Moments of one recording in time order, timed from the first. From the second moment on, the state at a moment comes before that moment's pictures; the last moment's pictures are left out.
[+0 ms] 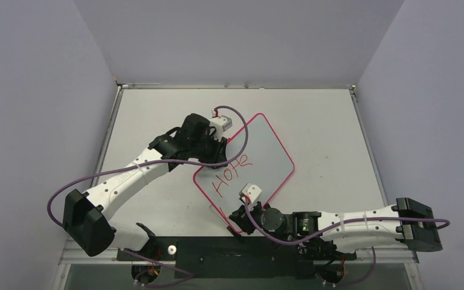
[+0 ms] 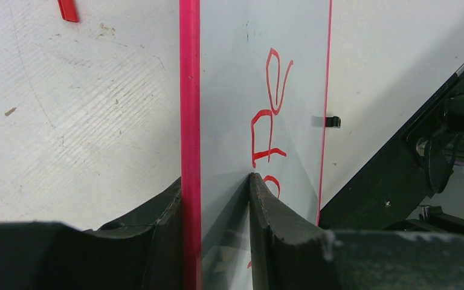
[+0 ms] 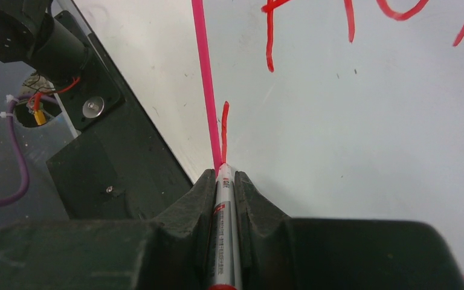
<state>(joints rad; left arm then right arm) -0.69 1.36 1.18 -0.62 0.21 -0.19 1.46 1.01 0.42 0.18 0.38 0.40</state>
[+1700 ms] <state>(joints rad) -0.70 1.36 1.18 -0.62 0.20 -0.19 1.44 1.04 0.51 0.06 0.51 0.35</state>
